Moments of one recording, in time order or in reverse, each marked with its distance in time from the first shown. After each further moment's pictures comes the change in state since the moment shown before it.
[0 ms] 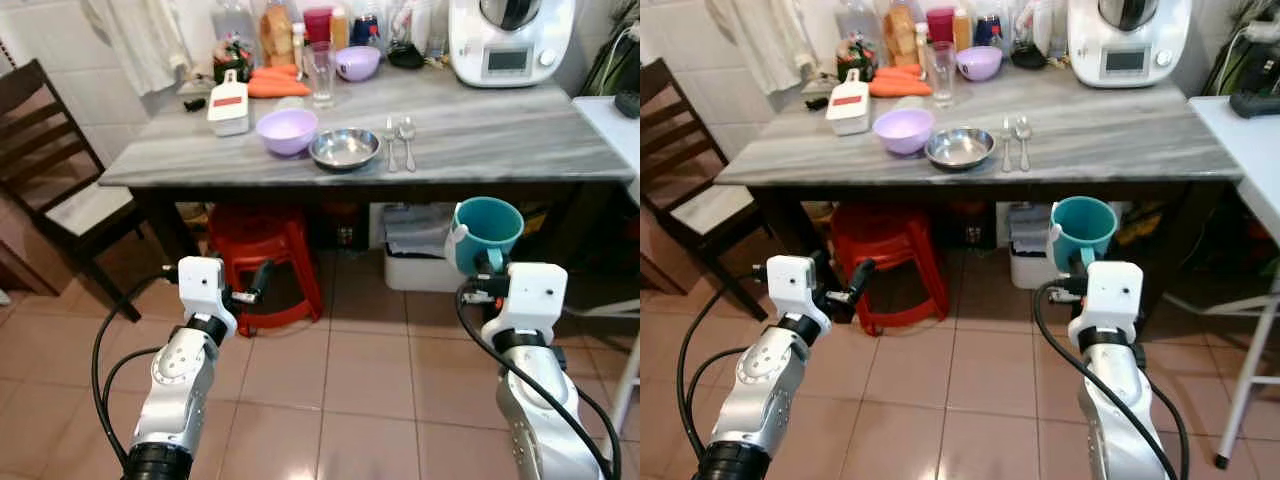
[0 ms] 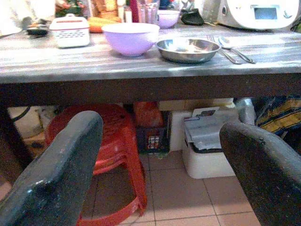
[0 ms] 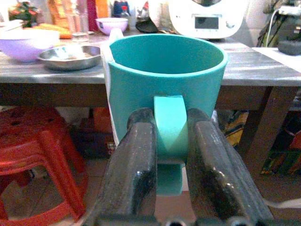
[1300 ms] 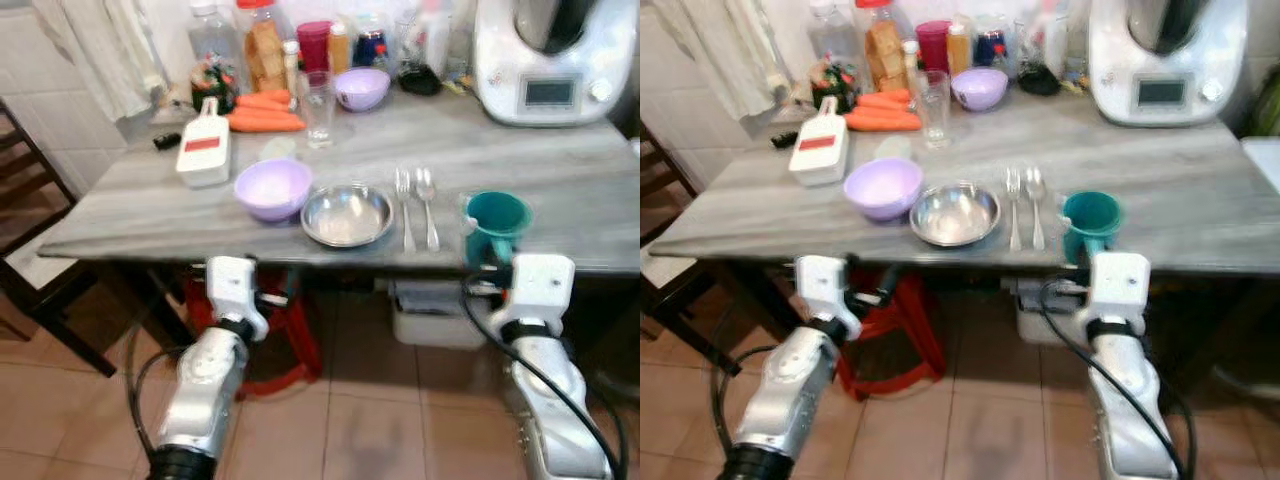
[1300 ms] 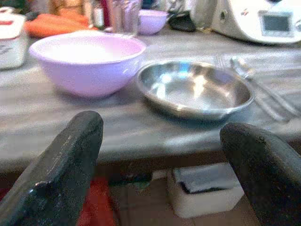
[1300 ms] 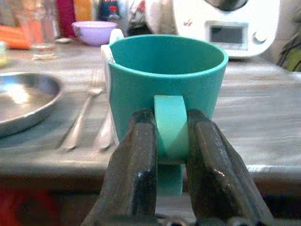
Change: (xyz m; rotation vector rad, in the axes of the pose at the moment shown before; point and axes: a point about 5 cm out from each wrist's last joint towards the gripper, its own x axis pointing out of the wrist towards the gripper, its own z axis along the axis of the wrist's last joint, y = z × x) left arm 0.005 -0.033 -0.002 -0.046 0.020 -0.096; right arm 0.009 -0.006 0.004 -0.039 -0.011 -0.018
